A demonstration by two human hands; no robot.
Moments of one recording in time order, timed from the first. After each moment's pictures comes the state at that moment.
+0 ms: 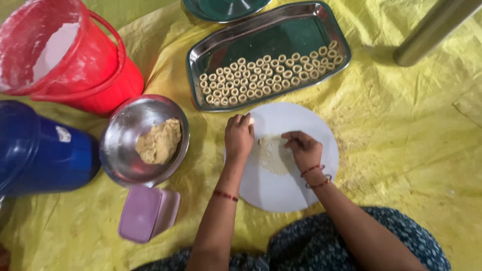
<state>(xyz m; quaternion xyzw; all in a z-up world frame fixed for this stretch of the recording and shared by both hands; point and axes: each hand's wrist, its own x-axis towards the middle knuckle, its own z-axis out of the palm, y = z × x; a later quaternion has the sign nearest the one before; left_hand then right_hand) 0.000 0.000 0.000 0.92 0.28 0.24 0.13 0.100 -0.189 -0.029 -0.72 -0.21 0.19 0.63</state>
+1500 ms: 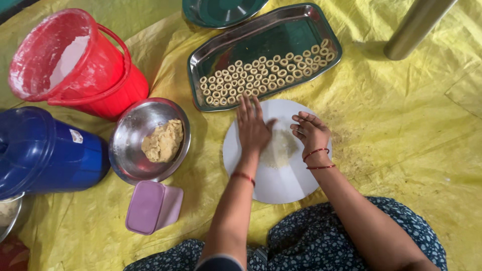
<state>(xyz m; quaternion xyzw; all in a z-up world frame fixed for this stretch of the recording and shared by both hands) 0.037 -0.041 0.000 0.94 0.30 0.16 0.06 0.132 -0.192 -0.006 -0.47 0.05 0.31 0.82</state>
